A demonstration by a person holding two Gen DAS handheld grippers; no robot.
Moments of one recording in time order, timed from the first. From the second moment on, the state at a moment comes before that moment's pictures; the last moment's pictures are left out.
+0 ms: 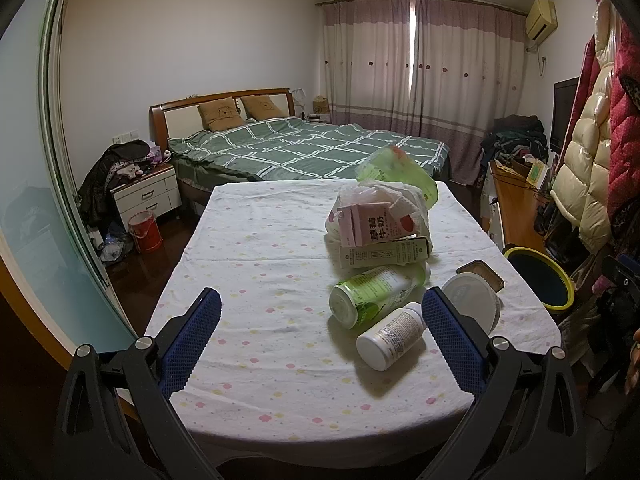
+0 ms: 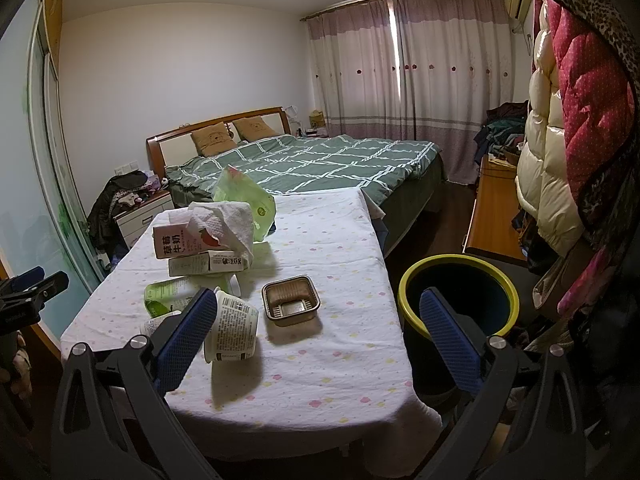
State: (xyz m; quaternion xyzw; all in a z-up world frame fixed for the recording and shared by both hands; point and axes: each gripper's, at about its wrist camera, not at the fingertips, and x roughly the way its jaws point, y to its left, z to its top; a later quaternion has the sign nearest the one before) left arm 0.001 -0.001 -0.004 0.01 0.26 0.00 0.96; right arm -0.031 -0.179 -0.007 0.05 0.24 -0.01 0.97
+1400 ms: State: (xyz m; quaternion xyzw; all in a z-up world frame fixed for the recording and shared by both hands) left arm 0.109 0.006 -0.025 0.01 0.27 0.01 0.96; right arm 0.202 -0.123 0.011 0.00 0.29 0.13 0.95
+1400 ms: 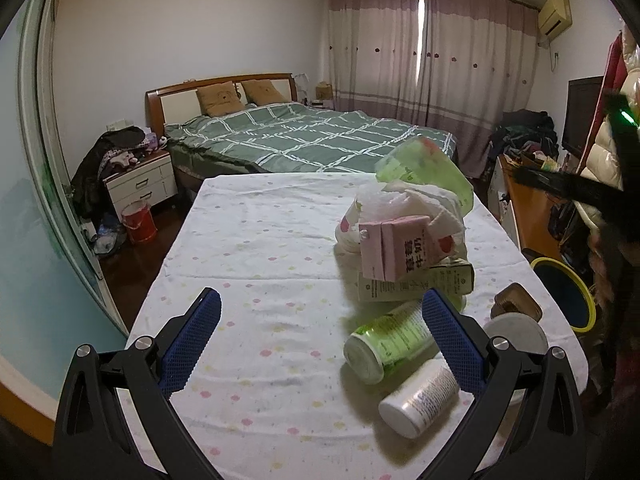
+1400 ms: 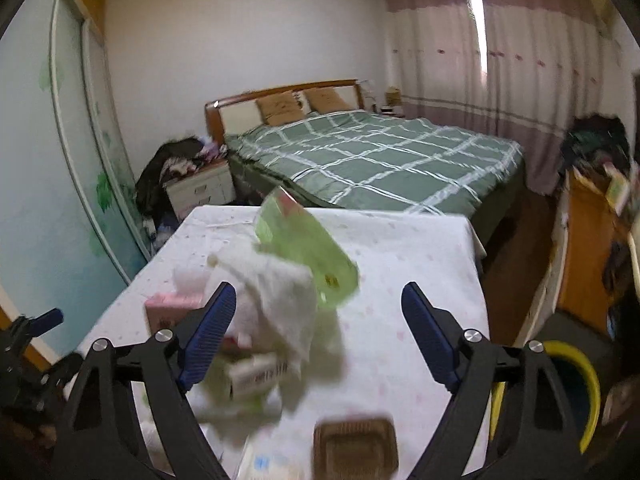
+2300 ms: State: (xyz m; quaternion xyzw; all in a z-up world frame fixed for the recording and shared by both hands) left arm 0.155 -0.006 -0.044 -0.01 0.31 -0.03 0.95; right arm 0.296 -0.104 0.024 -0.03 0.30 0.18 0.94
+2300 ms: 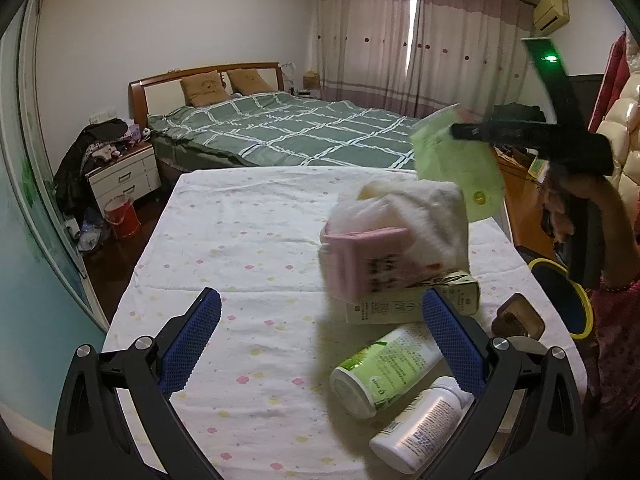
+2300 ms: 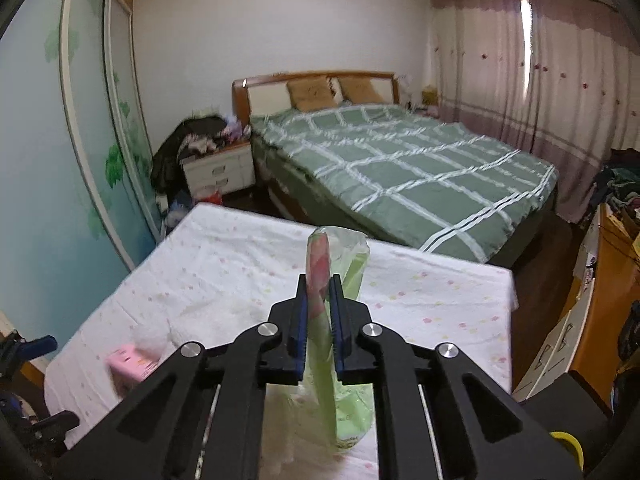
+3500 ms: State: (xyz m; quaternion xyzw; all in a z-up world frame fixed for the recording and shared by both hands) left arm 0.098 -0.089 -0.067 0.05 0.35 -0.16 0.92; right arm 0.191 -0.417 -0.144 0.16 0.40 -0.15 0.89
